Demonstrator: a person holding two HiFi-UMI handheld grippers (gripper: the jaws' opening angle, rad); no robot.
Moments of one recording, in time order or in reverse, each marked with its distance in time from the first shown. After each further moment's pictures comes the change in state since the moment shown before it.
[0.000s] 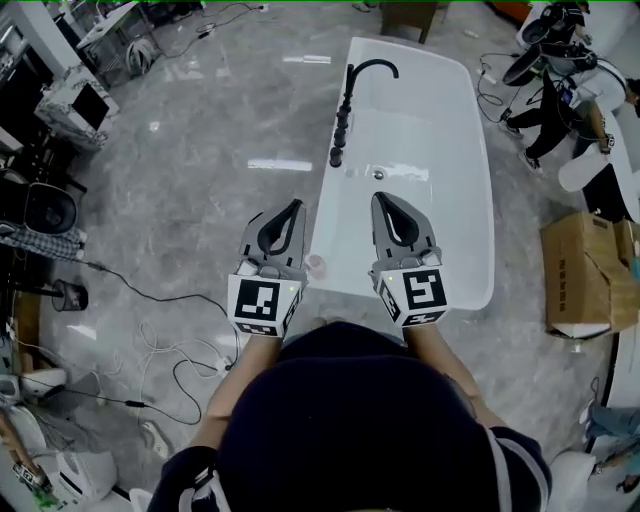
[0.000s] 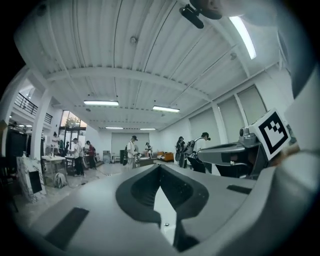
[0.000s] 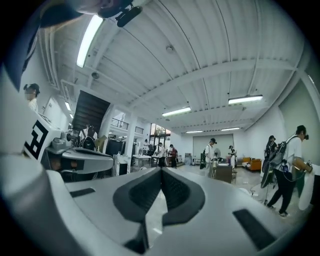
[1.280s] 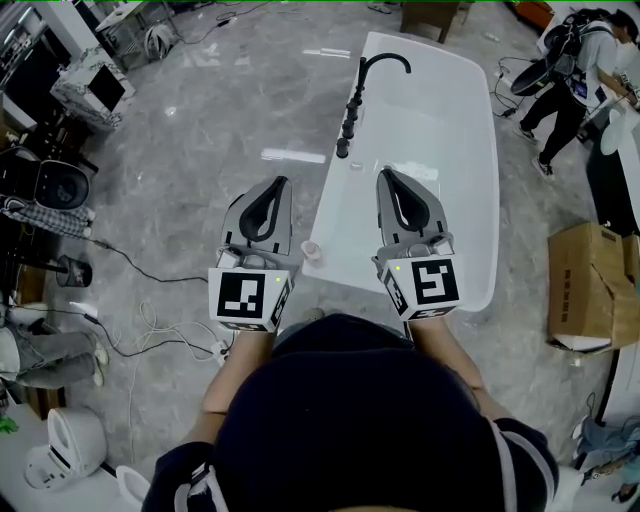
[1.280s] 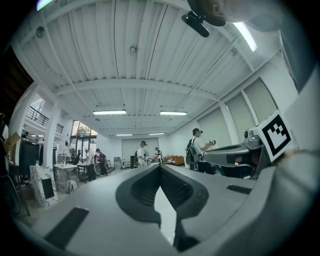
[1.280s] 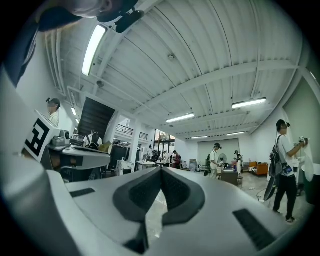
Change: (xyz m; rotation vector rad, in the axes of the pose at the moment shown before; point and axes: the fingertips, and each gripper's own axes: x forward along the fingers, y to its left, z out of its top) left arm -0.014 -0.008 0.051 0.039 -0.055 0.140; right arm -0.016 -0.018 0.042 -0.012 -0.081 0.059
